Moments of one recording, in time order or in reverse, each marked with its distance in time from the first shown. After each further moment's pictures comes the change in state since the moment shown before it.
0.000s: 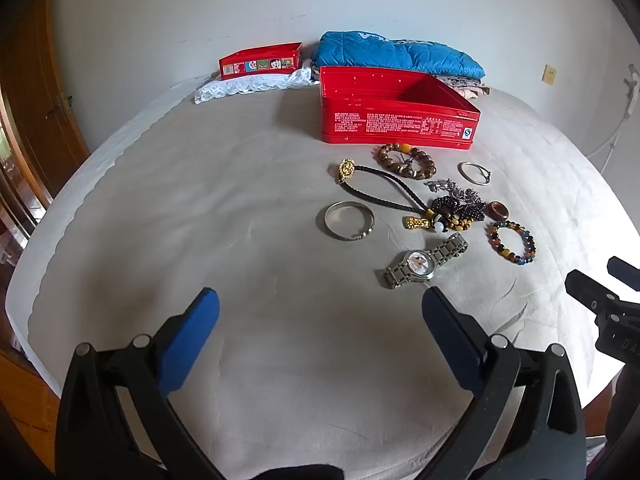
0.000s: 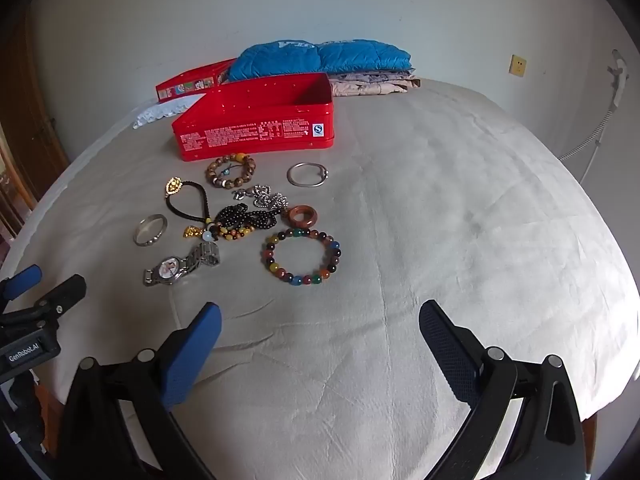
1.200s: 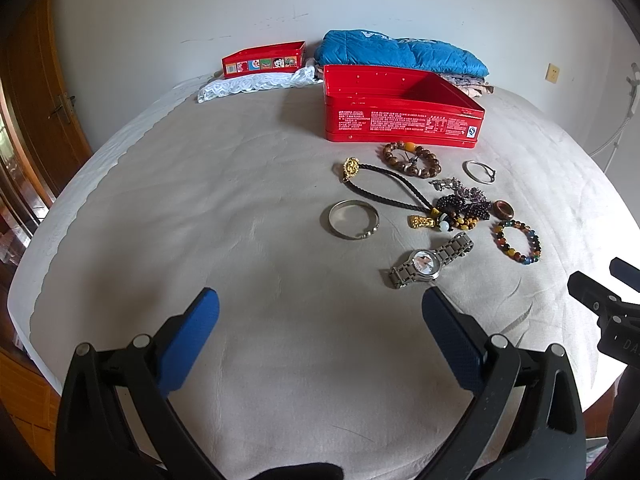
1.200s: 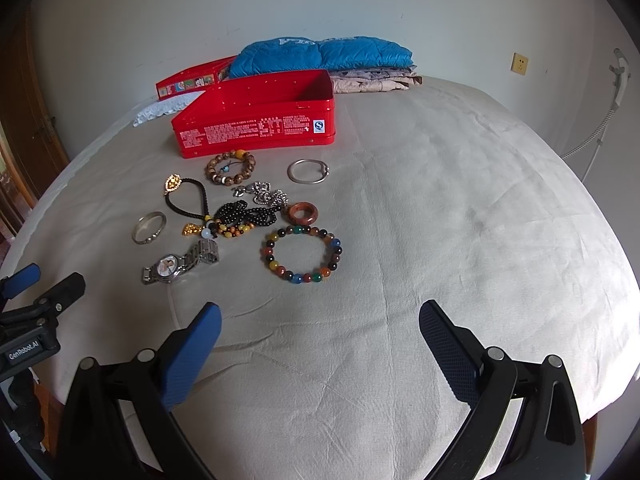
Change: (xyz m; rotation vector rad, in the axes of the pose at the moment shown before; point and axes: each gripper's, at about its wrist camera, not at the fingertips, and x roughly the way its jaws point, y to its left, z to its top) left arm 0.000 0.000 0.000 0.003 0.004 0.006; right arm 0.005 0.001 -0.002 0.002 0.003 0.002
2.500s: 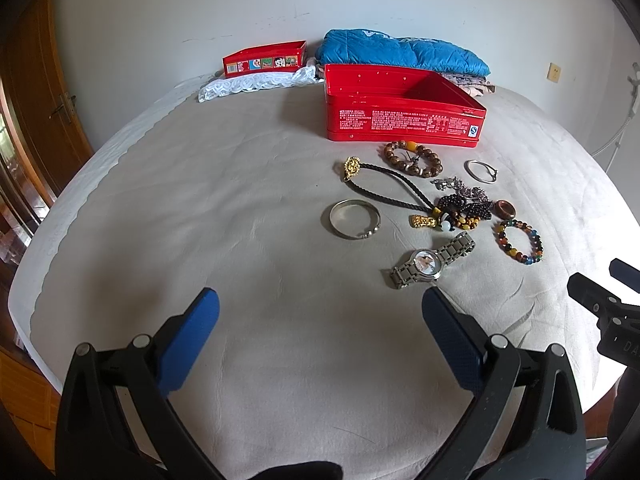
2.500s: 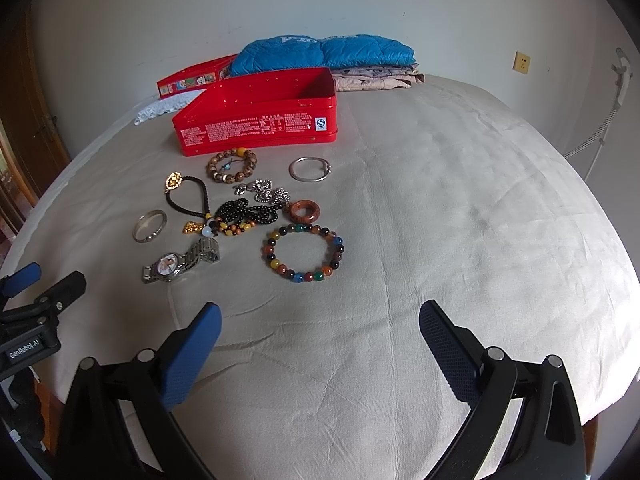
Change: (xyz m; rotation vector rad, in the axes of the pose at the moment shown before) left arm 0.000 0.000 0.000 0.003 0.002 0.004; right arm 0.003 0.001 -0.001 0.001 0.005 0.003
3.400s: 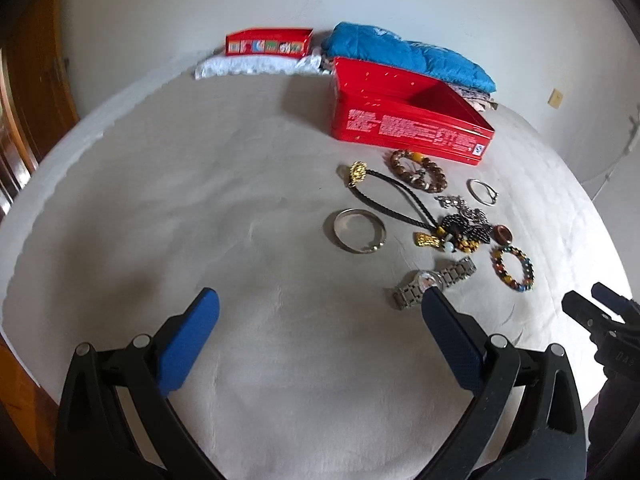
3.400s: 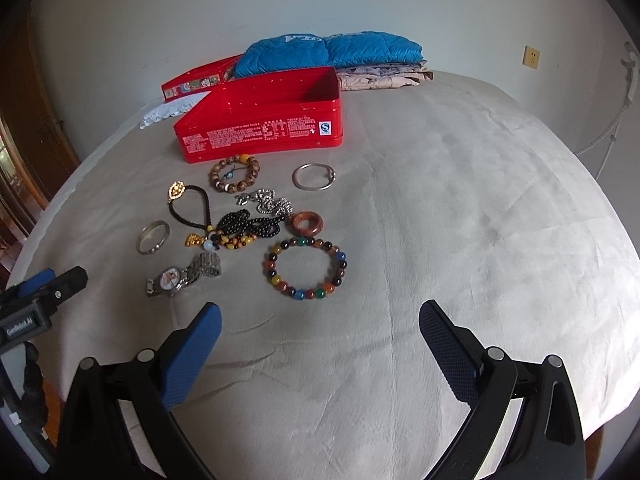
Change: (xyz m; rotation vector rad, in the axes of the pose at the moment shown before) left arm 0.025 0.033 0.019 -0.111 0.060 -0.097; right arm 0.009 -0.009 0.017 0.015 0.017 0.054
